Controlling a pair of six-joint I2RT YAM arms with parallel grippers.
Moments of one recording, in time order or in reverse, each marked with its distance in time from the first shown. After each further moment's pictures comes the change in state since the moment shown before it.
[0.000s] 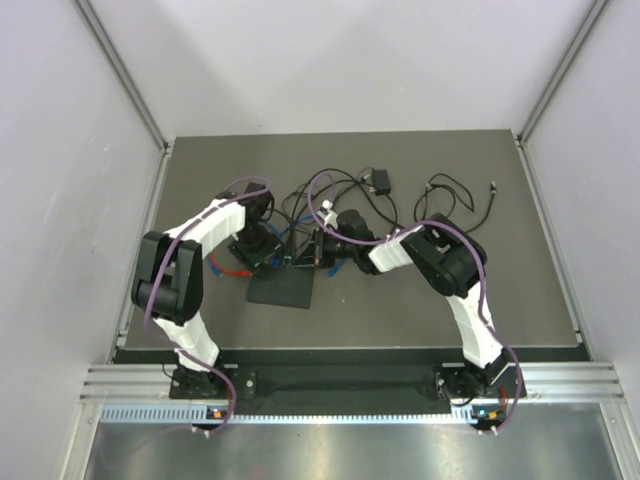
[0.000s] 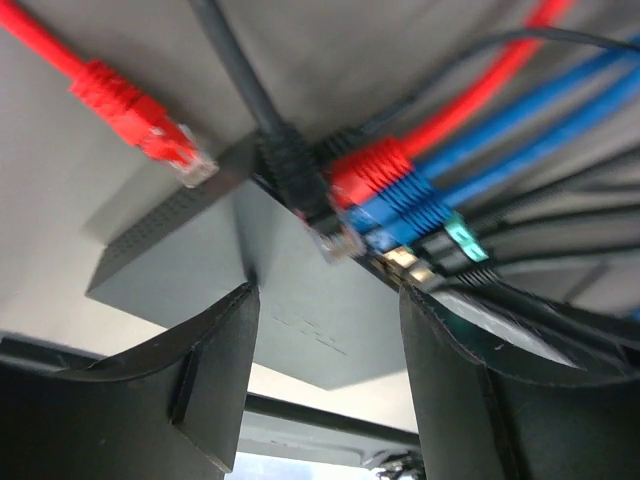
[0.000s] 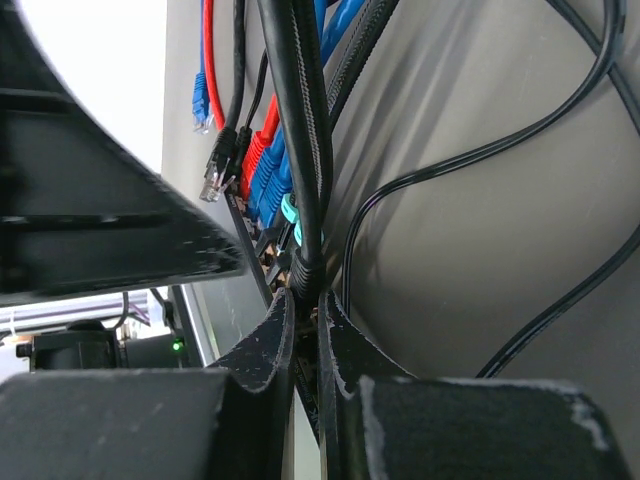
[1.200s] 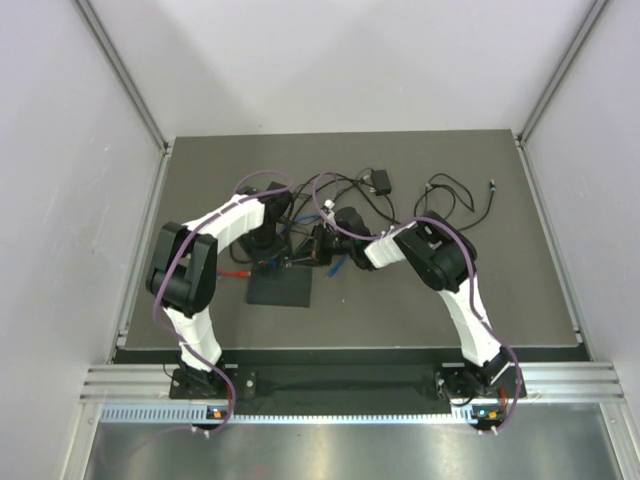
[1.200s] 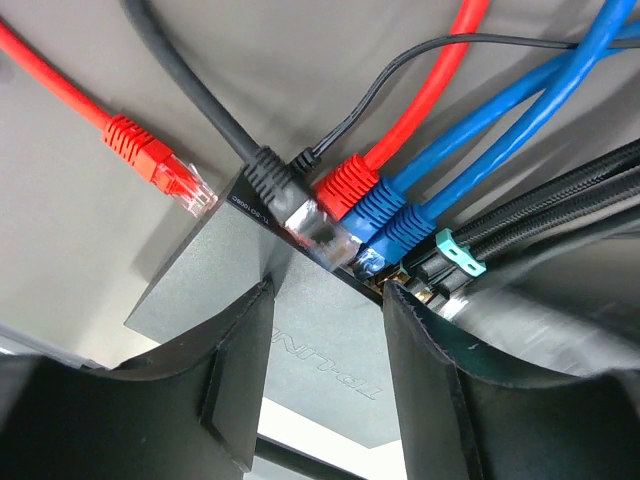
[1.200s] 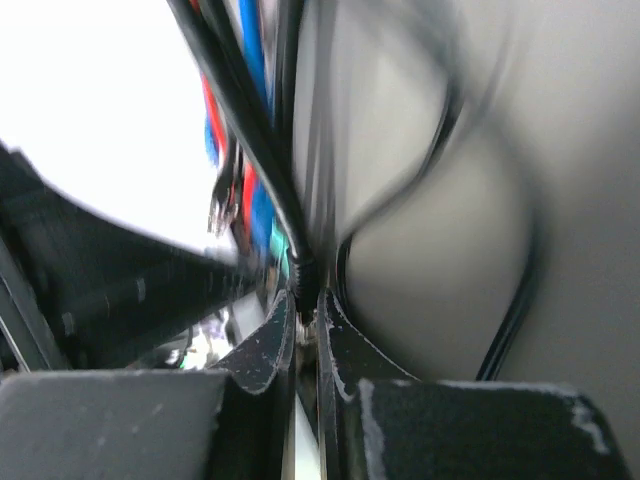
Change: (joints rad) left arm -0.112 0.119 0.103 -0.081 -0.237 0.035; right arm -0.021 0.077 0.073 -0.006 -0.030 0.225
